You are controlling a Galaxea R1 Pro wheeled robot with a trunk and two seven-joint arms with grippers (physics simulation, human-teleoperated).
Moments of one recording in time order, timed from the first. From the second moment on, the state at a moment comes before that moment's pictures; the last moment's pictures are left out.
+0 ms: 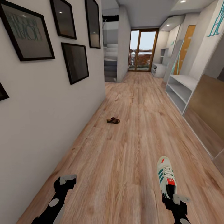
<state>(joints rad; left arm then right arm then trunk) -0.39 0.02 0.04 -0.63 0.02 -0.23 0.13 -0.43 -0.13 -0.03 -0.24 -0.10 -0.41 -0.17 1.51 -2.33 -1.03</state>
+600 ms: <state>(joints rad) -0.39 0.03 0.04 -0.63 0.02 -0.23 0.13 -0.43 -0.13 -0.03 -0.24 -0.10 -0.41 -0.17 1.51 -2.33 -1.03</state>
